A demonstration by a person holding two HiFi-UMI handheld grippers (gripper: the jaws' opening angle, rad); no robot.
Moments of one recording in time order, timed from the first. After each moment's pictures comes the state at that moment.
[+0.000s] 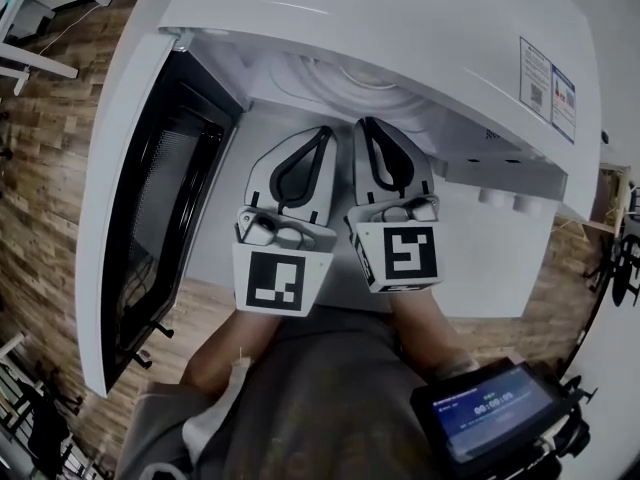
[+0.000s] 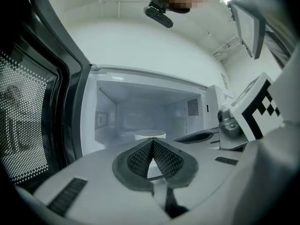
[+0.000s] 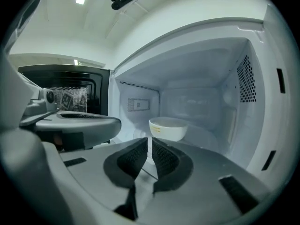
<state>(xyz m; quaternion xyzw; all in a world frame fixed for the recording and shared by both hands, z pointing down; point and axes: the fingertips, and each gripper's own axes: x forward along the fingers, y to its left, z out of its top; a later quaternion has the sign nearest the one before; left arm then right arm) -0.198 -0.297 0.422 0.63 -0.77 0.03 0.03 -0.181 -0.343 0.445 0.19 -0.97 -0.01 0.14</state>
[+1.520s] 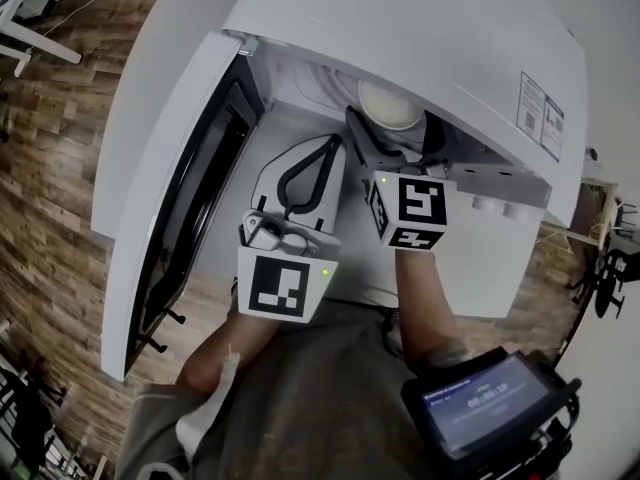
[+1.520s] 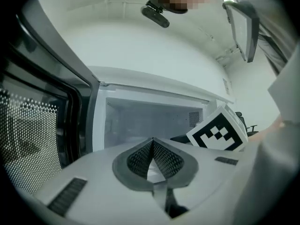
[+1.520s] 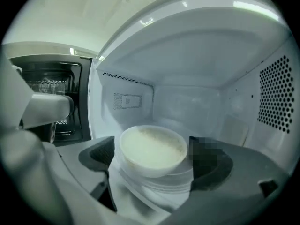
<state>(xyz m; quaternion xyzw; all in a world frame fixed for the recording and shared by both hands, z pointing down) -0.207 -0.278 0.390 0.63 -0.77 0.01 0.04 -0.207 -0.385 0.442 0.23 -0.95 -0.03 0.19</state>
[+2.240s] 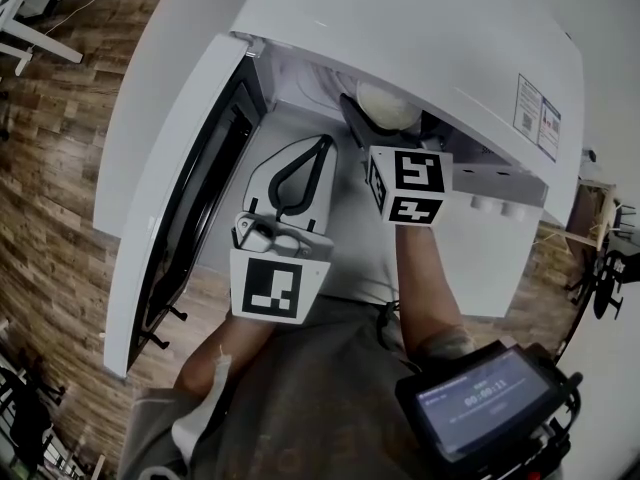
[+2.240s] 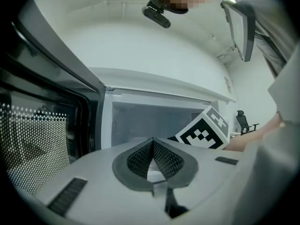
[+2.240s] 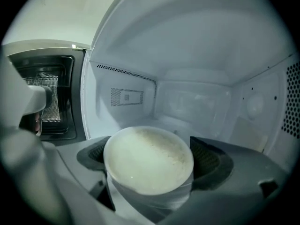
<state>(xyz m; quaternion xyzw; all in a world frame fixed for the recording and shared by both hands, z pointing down) -0.215 -0.270 0.386 0.62 -0.78 0.01 0.04 -0.230 -0.400 0.450 0.21 -0.95 -0.04 0.22</state>
